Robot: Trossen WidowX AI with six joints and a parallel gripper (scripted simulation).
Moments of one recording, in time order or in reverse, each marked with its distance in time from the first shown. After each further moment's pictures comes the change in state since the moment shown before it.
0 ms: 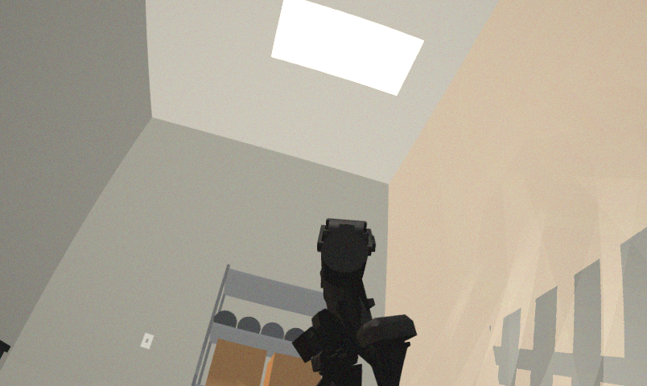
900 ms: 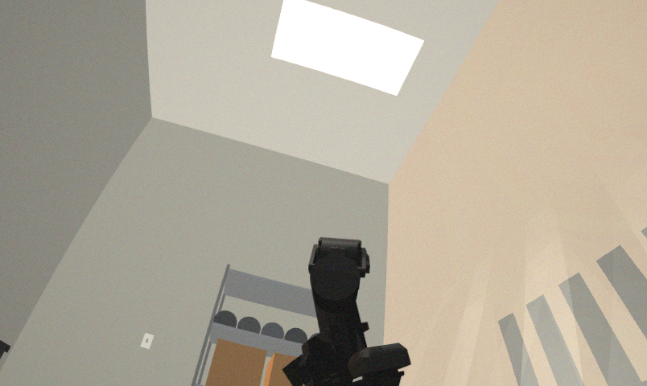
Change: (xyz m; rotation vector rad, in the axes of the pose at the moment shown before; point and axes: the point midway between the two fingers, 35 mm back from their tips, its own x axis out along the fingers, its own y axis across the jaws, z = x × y) arm 0.032 -0.003 0.017 0.019 -0.003 0.002
